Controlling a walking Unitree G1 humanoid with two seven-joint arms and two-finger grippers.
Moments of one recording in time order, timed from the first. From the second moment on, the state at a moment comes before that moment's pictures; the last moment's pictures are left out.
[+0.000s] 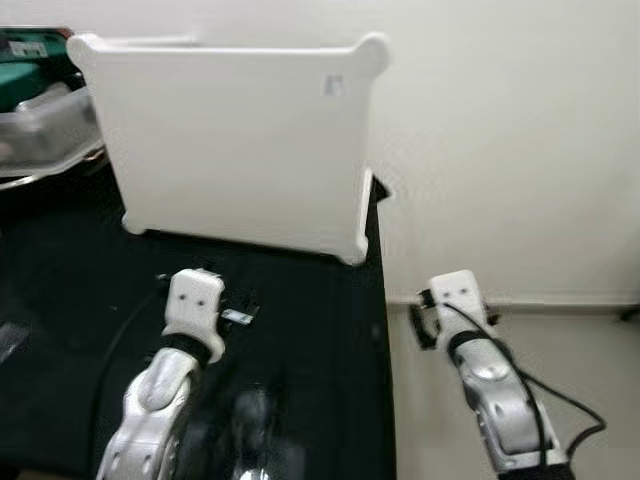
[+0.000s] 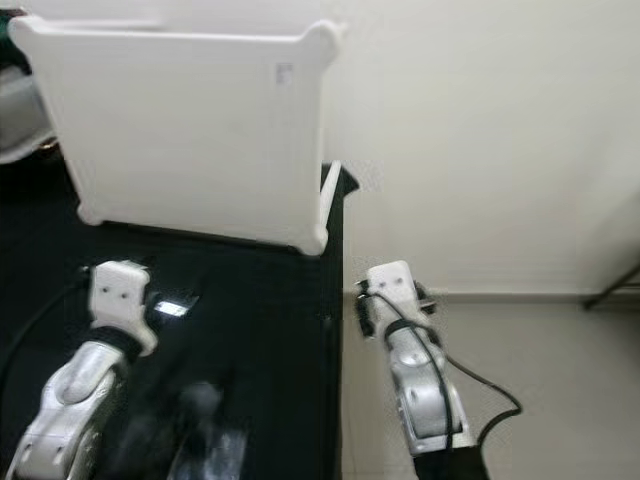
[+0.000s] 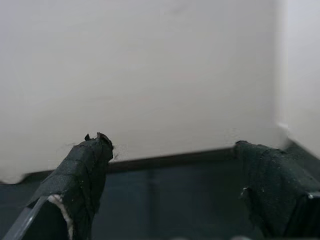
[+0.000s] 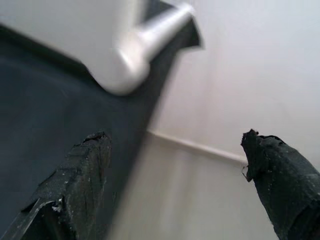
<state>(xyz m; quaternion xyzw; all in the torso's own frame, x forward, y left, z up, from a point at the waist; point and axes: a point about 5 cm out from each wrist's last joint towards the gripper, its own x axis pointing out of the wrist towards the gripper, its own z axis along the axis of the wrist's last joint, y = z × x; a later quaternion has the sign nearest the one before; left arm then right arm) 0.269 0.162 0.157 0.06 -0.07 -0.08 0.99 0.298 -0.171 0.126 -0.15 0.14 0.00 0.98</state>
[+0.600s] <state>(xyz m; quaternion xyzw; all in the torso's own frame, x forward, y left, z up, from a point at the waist) 0.267 0.161 0.154 0.05 -0.06 -0.07 0.99 0.301 -0.169 0.130 -0.15 0.13 0.00 0.98</state>
